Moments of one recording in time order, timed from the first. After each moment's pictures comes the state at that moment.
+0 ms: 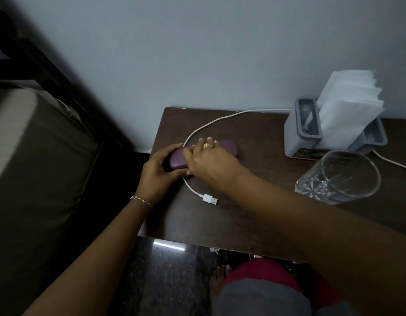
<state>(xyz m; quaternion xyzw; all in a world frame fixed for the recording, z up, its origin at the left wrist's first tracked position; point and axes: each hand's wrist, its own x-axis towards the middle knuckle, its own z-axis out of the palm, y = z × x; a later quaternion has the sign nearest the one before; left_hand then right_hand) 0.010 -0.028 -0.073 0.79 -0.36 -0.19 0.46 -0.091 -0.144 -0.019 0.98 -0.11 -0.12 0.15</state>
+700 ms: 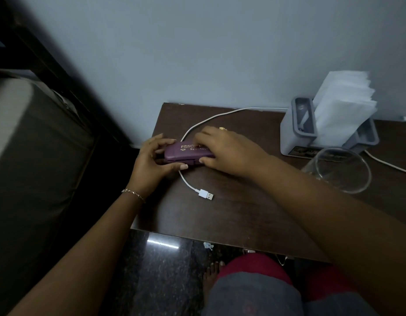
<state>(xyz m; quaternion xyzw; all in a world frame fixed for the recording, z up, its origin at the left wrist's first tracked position) 0.015 -0.026 -0.078 0.77 -0.31 -0.19 0.52 -0.117 -0.186 -0.015 0.99 -0.06 0.02 -0.15</state>
